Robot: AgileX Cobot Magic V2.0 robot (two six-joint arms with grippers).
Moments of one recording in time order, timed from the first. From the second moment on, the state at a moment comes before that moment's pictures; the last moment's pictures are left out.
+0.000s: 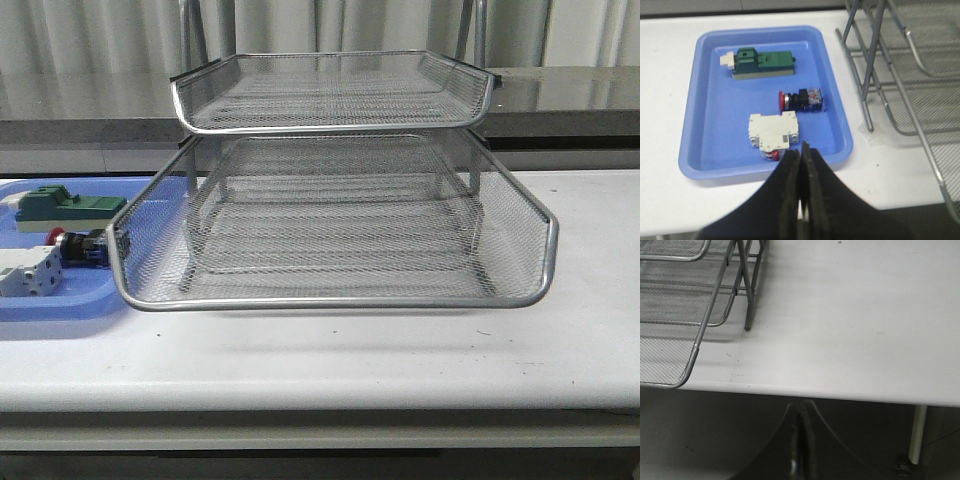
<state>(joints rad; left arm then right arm) -0.10 0.84 -0.81 -0.01 0.68 -0.01 0.09 0.41 -0.72 -0.05 0.97 0.08</state>
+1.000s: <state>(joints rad) -0.10 1.49 -1.16 0.14 0.79 0.09 0.09 0.41 -0.72 -0.05 0.97 0.08</state>
